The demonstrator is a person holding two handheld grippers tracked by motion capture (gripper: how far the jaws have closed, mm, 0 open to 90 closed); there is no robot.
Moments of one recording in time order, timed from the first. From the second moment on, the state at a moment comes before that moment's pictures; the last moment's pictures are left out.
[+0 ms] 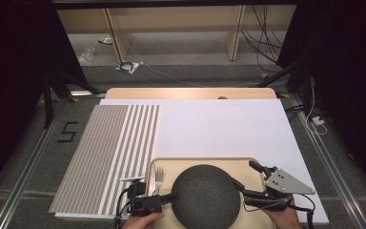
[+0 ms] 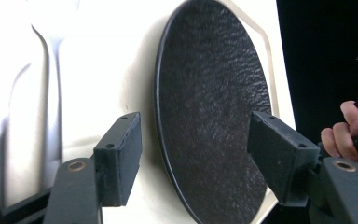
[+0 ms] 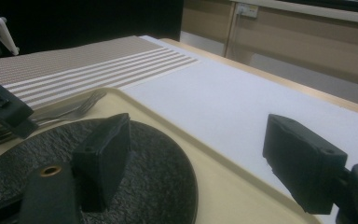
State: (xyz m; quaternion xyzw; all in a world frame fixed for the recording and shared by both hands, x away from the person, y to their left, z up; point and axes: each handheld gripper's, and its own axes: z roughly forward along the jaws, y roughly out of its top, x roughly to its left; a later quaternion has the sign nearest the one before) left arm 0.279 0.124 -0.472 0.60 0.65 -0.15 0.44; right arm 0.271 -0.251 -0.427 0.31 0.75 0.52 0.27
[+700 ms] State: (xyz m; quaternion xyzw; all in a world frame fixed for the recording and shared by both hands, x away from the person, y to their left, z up) left arm 0.287 0.131 -0.438 0.70 0.52 -0.02 0.49; right arm 0.272 -0.251 -0.427 0.31 0.75 0.53 0.26
